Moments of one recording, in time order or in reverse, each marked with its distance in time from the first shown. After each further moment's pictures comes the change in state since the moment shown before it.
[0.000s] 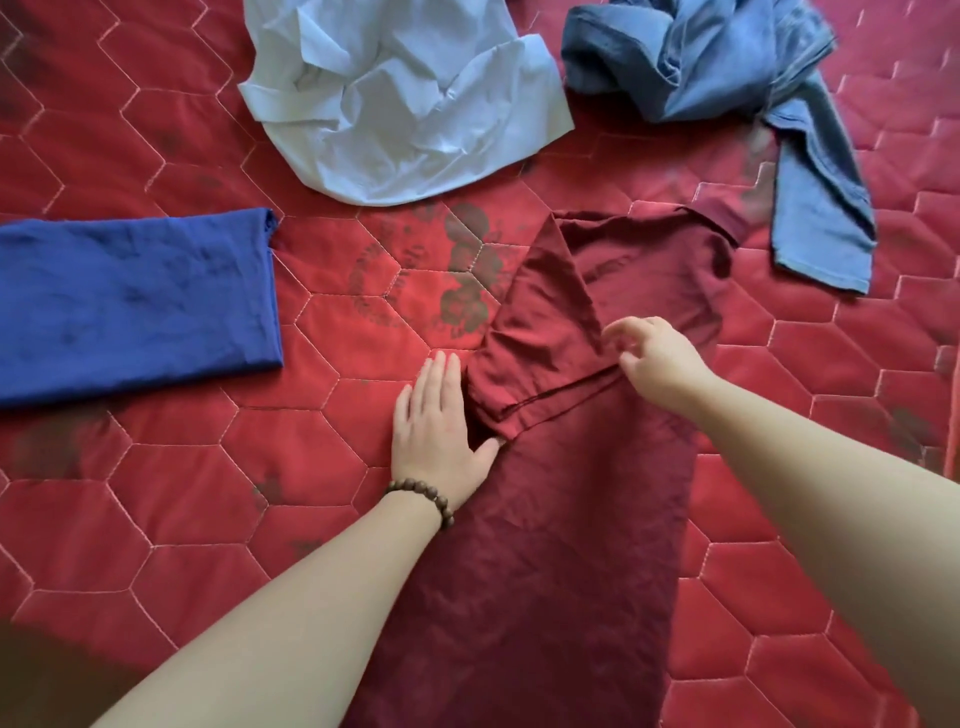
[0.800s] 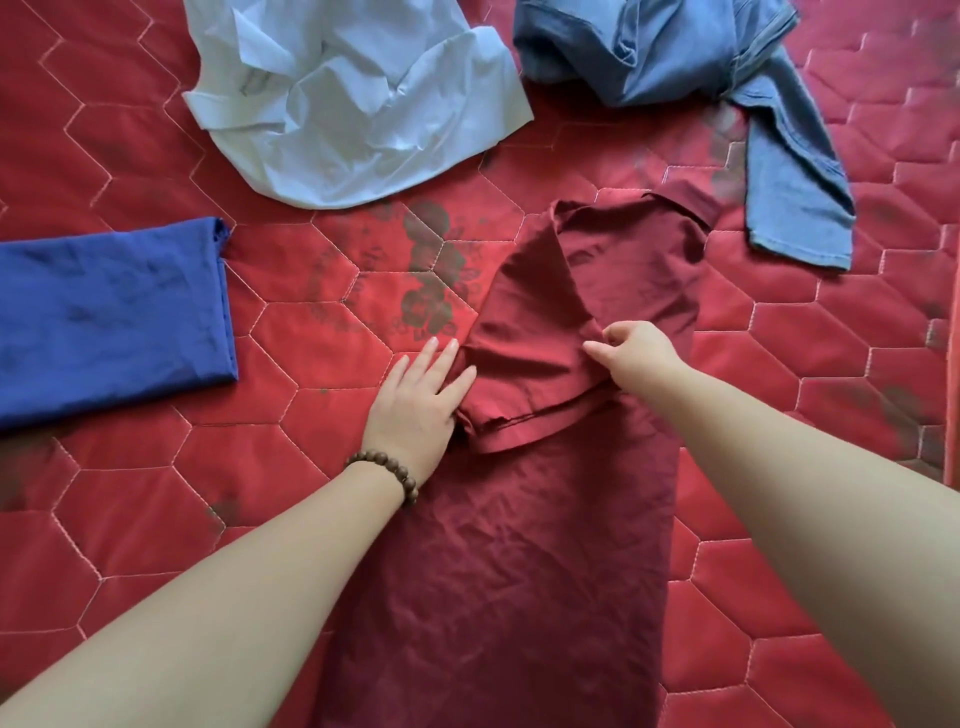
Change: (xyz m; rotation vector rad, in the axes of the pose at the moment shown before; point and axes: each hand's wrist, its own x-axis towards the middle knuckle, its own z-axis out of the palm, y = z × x) left_hand 0.034 0.006 -0.006 0.175 -0.025 0.371; right_hand 0.012 0.017 0.015 0.286 0.041 0.233
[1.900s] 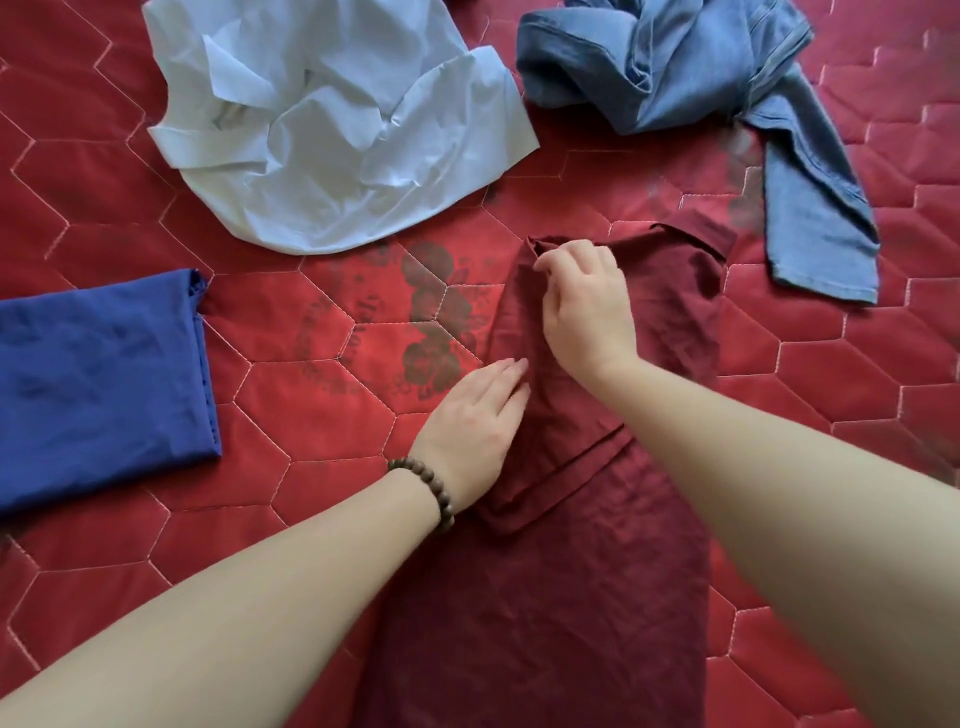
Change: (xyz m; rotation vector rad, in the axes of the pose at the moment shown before) left_hand 0.065 0.004 -0.003 0.002 0.097 0.339; right_hand 0.048 -0.094 0.023 -0.229 0.516 -0.640
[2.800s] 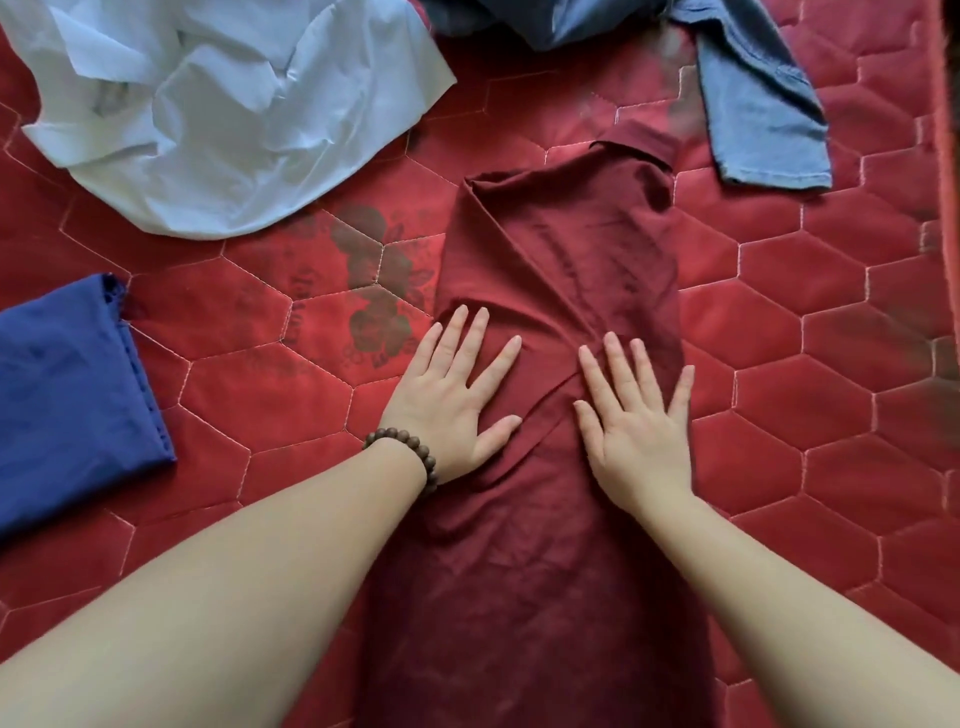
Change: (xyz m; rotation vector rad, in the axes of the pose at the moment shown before) left_hand -0.008 -0.001 0.037 0.264 -0.231 0.035; right_hand -0.196 0.053 -0.007 -0.373 -0.321 0.275
